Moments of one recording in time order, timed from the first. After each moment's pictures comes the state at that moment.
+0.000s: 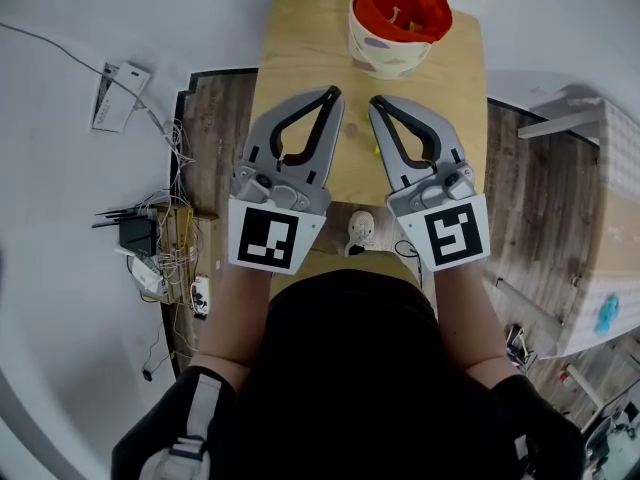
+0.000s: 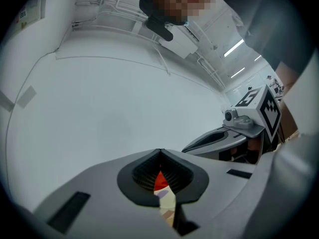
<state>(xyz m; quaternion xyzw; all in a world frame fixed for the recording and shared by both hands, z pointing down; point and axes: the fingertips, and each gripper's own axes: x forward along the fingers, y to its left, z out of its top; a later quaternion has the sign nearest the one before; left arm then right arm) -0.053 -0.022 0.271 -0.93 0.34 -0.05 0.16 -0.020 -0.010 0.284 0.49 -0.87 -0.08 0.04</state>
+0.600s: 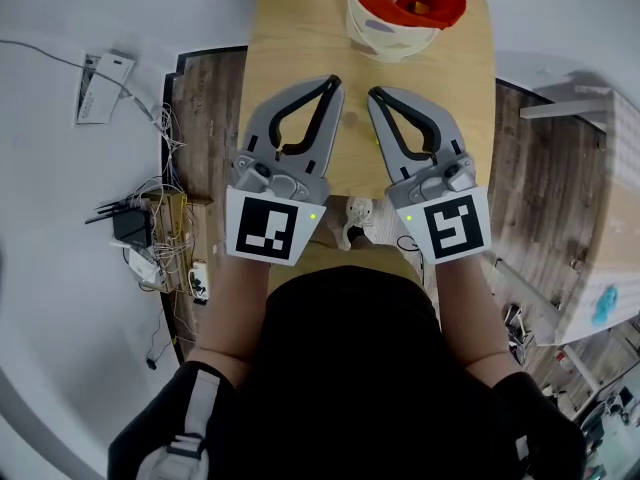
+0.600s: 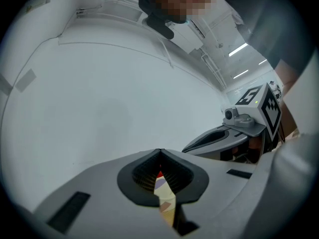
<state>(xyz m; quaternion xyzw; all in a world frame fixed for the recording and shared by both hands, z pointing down) -0.051 -0.052 0.318 -0.93 0.33 -0.07 0.12 -0.021 -0.037 0.329 0.49 -0.87 -0.04 0.07</state>
